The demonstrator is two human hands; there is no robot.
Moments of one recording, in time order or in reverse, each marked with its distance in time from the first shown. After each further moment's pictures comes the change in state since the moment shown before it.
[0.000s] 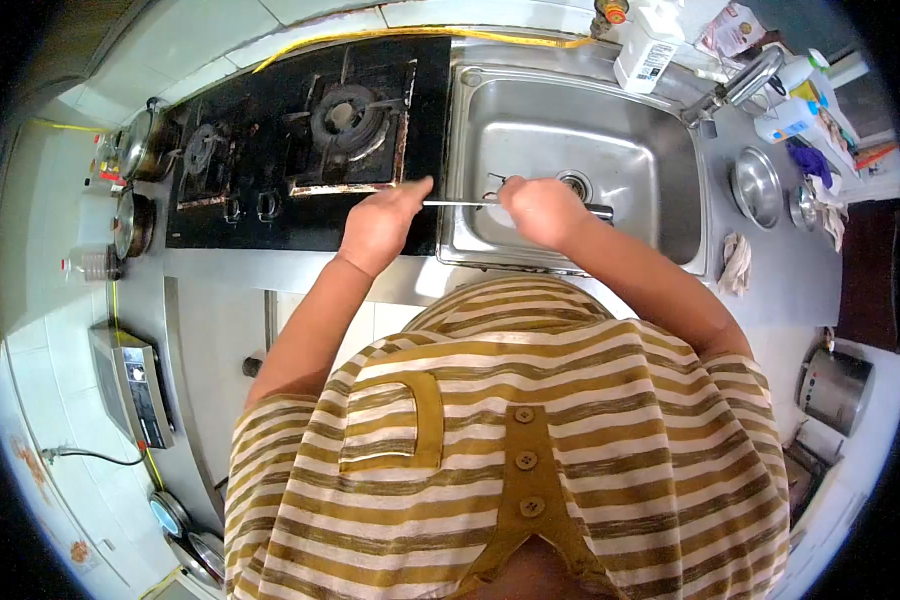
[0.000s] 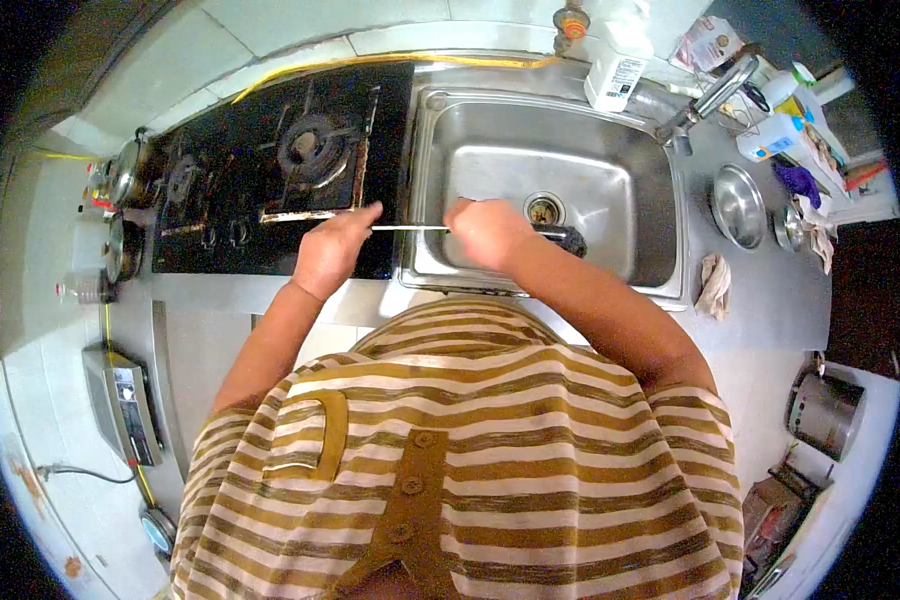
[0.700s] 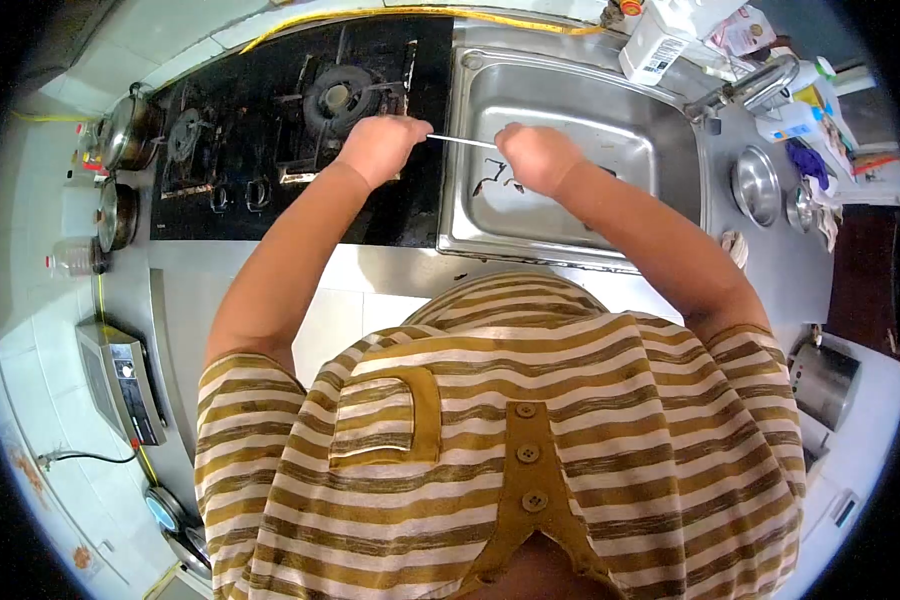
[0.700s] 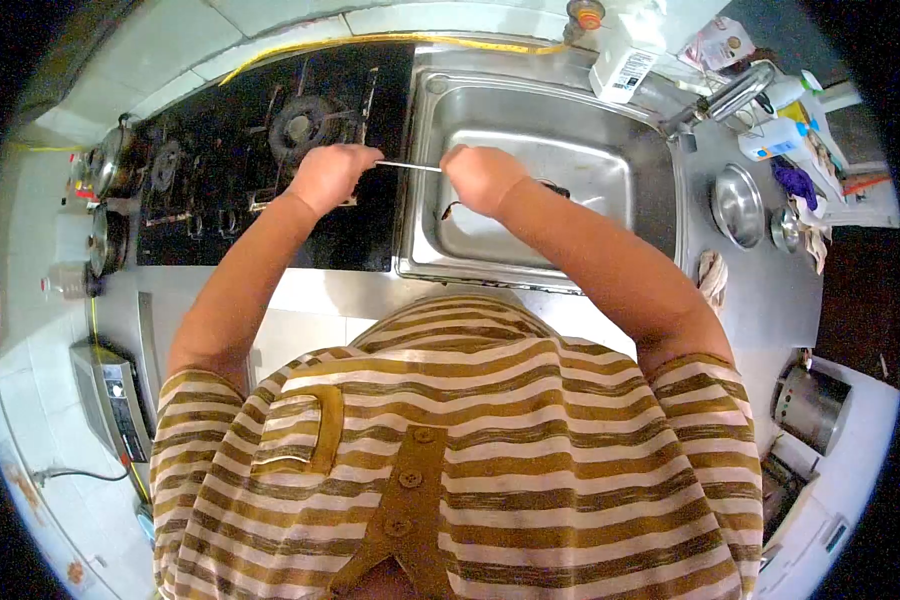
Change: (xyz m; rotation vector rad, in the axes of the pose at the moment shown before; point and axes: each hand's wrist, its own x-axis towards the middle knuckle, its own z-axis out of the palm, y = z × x) left_hand 0.081 -0.057 0.007 0.116 -0.159 0.167; right_hand 0.050 0.027 -0.011 -0.006 0.046 0.048
